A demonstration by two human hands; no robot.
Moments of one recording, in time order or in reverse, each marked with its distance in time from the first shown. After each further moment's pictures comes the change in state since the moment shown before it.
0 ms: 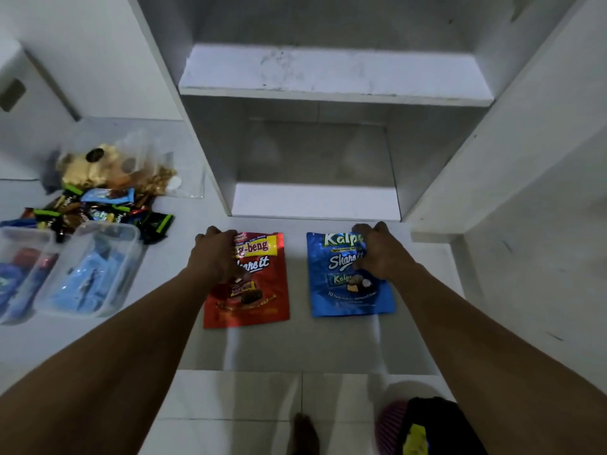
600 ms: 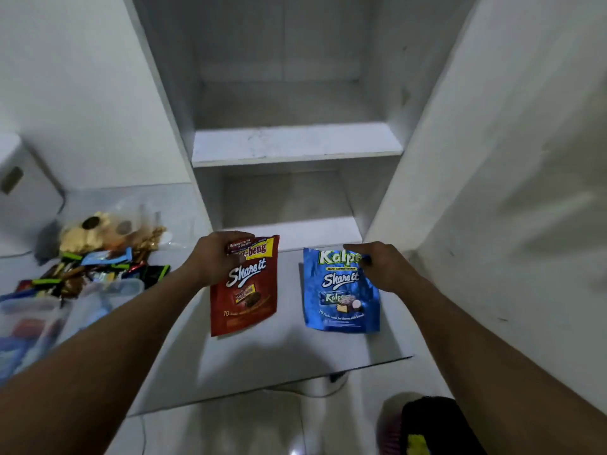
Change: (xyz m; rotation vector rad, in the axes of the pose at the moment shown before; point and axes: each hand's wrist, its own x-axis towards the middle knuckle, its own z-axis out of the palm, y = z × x) left_hand -0.051 0.021 -0.107 -0.349 0.074 0.435; right_hand -0.107 -0.029 -0.059 0.182 0.231 0.044
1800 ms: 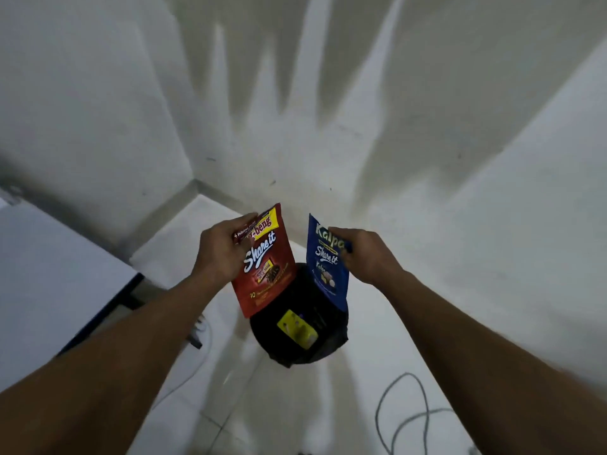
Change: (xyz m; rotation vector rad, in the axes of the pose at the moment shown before) left_hand -0.115 0.274 0.439 -0.163 -0.409 0.564; right_hand -0.395 0.336 0.060 0.179 0.481 0.712
